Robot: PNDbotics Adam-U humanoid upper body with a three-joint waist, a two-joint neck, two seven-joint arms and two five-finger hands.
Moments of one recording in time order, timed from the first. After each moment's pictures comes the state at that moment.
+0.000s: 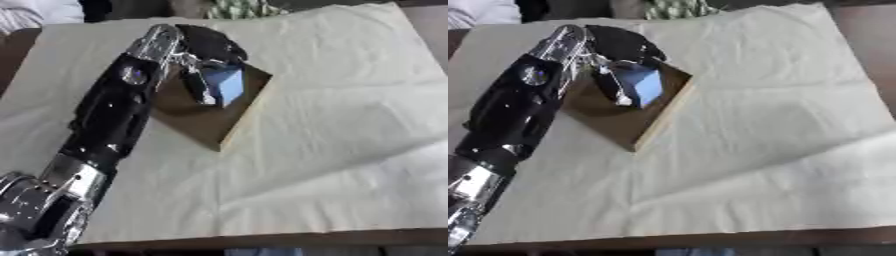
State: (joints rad) left arm -1.24 0.04 -0.10 -0.72 -1.65 -0.75 -0.35; right arm -0.22 -0.32 -0.44 -1.88 0.03 -0.14 -0.18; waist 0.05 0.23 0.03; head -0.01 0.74
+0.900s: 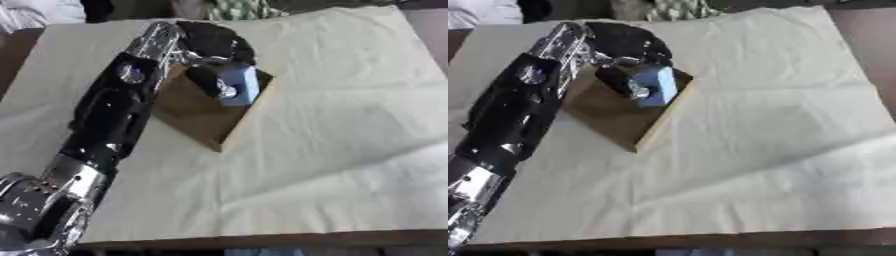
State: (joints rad) left arm -1.24 0.04 -0.10 -0.78 -1.53 -0.77 -0.34; right arm -0.22 -0.32 -0.44 -1.87 0.03 -0.14 -0.17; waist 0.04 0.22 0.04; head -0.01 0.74
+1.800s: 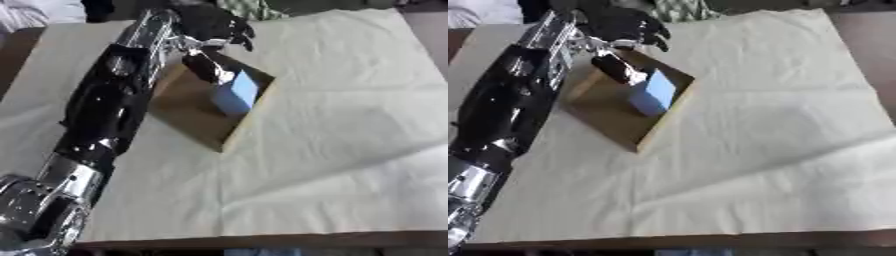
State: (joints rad) left arm -1.21 0.04 -0.07 -0.94 -1.28 -0.73 -0.36; right arm -0.22 -0.31 -0.44 -1.87 0.03 -0.14 -0.18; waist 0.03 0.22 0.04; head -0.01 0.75
